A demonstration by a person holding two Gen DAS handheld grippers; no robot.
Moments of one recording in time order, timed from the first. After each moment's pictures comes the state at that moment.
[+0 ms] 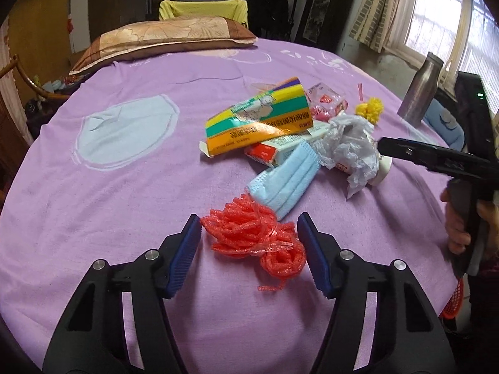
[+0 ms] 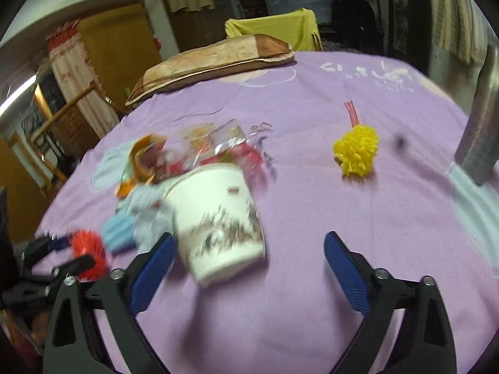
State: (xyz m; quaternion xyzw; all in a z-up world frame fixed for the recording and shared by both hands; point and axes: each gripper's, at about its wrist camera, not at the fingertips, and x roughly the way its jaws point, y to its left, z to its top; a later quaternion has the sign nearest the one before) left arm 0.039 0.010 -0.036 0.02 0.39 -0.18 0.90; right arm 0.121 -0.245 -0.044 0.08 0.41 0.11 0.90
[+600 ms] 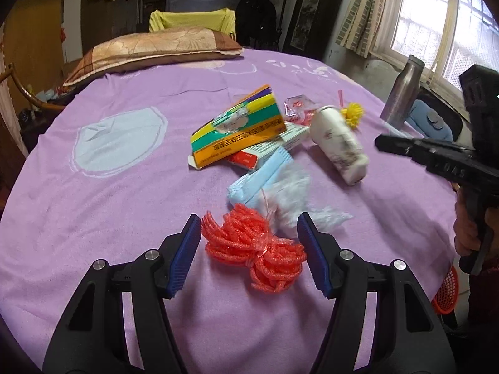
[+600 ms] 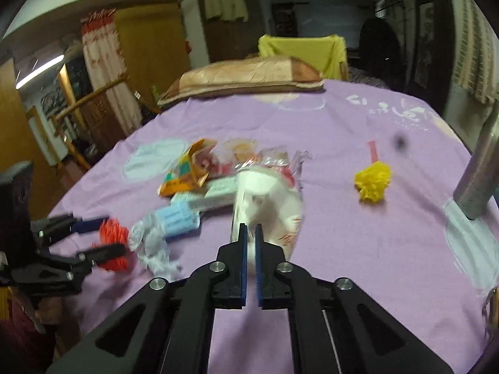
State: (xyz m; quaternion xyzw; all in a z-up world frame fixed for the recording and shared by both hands) left arm 0.018 0.001 -0.023 0.02 0.37 -0.21 0.90; right arm 0.079 -0.212 -0.011 0.00 0.38 0.16 0.91
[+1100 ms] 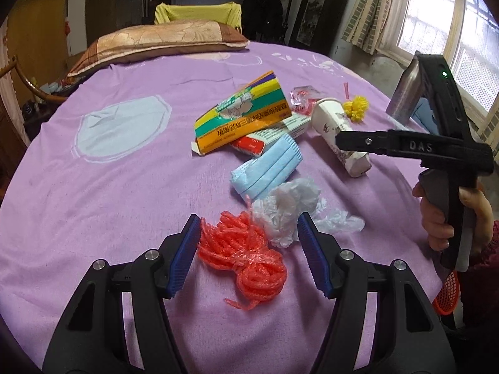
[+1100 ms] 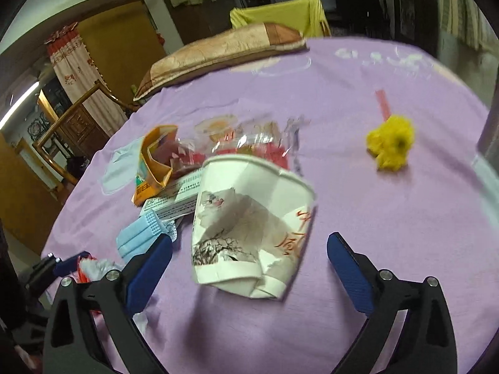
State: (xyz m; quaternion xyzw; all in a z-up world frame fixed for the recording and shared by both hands) left arm 0.020 0.002 -0.036 0.02 0.39 -0.19 0.90; right arm 0.135 -0.219 -0.054 0.10 0.44 0.13 0.88
